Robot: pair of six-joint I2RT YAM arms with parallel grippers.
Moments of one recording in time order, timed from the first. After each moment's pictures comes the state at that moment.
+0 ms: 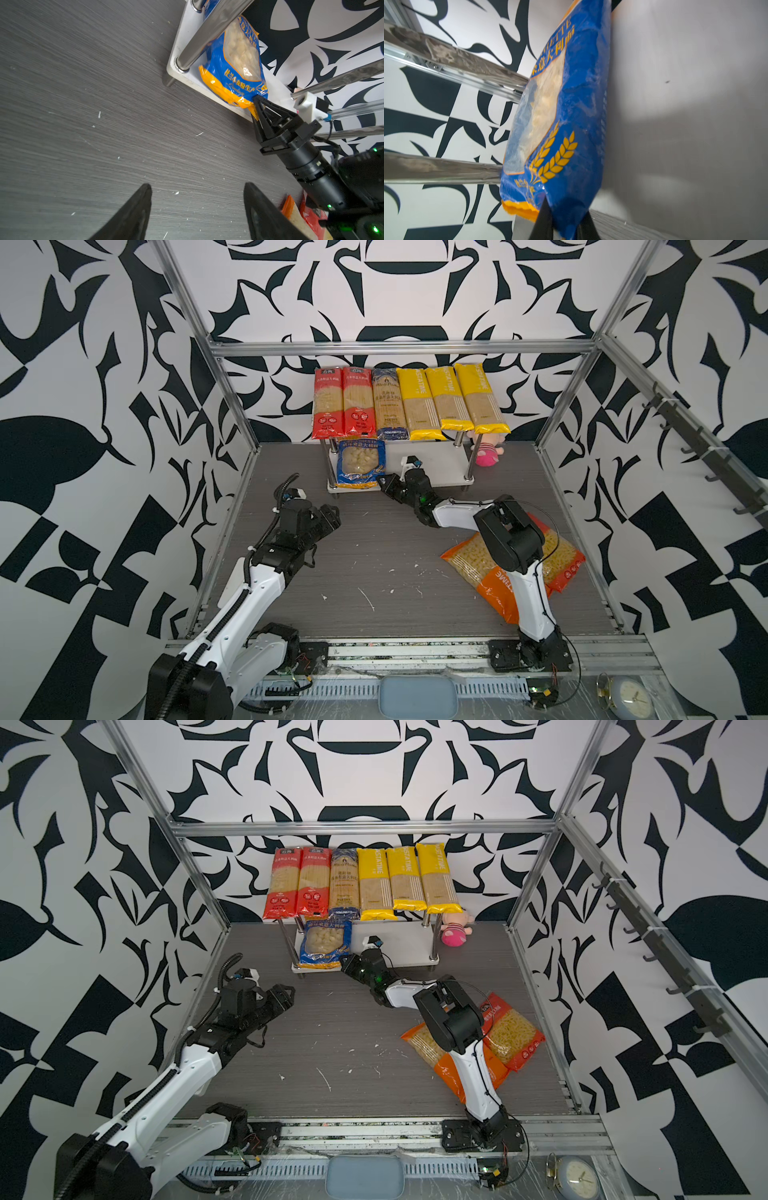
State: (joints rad) left arm -0.30 0.98 0.64 -0.26 0.02 -0.77; right arm 0.62 2.19 1.38 0.53 -0.19 1.04
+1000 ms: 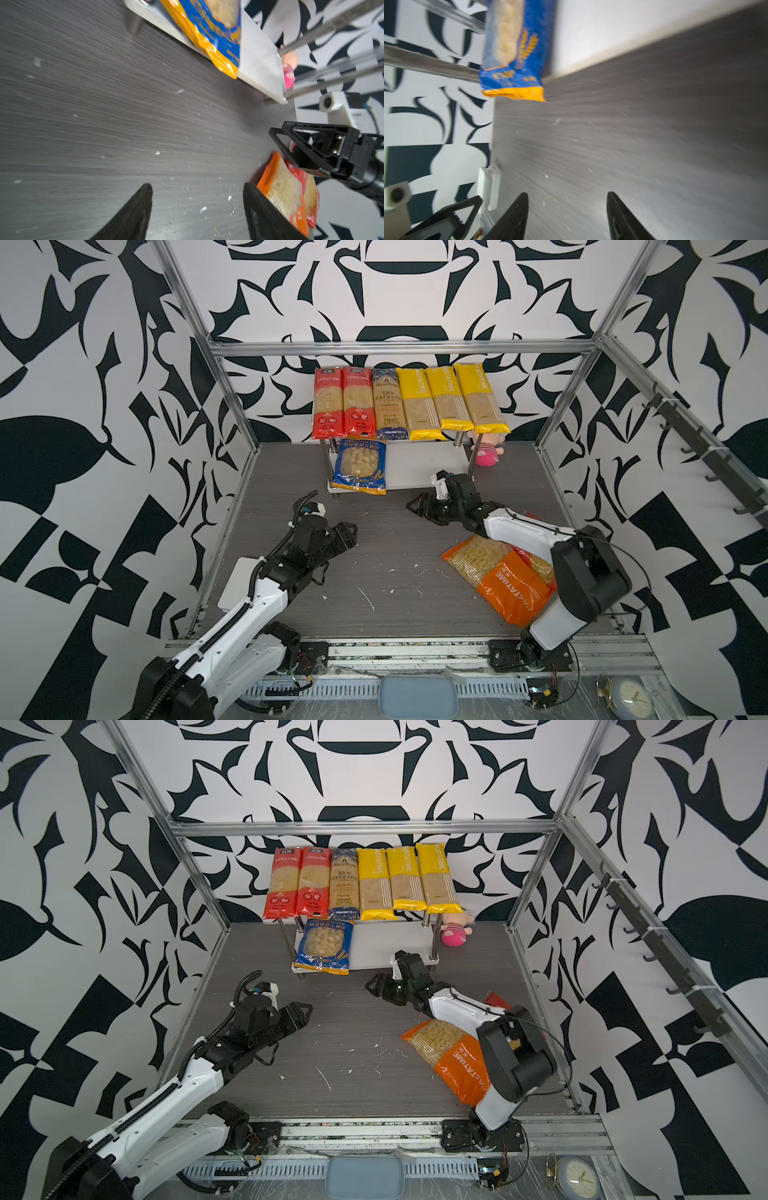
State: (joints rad) left arm -0.55 0.92 0.55 -0.24 0.02 -0.83; right arm 0.49 1.57 0.98 -0.13 -0.35 0.75
